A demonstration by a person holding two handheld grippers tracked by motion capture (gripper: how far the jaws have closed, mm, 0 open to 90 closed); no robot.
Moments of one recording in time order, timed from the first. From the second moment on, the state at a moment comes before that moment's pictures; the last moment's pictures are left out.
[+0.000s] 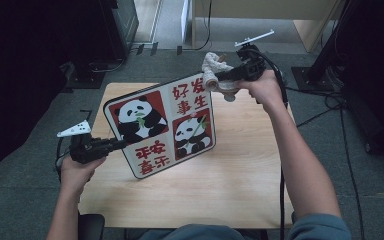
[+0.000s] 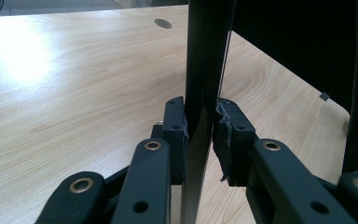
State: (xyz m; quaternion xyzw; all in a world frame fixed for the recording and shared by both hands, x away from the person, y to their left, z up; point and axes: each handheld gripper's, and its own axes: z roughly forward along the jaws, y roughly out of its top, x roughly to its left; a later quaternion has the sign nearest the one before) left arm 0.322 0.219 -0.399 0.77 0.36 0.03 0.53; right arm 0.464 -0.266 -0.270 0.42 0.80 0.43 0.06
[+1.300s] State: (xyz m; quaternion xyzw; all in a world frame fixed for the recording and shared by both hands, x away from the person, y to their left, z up) left arm 0.321 0.218 -0.400 0.77 0.36 0.02 0.53; right arm 0.441 -0.270 -0.328 0.44 0.78 0.44 0.06
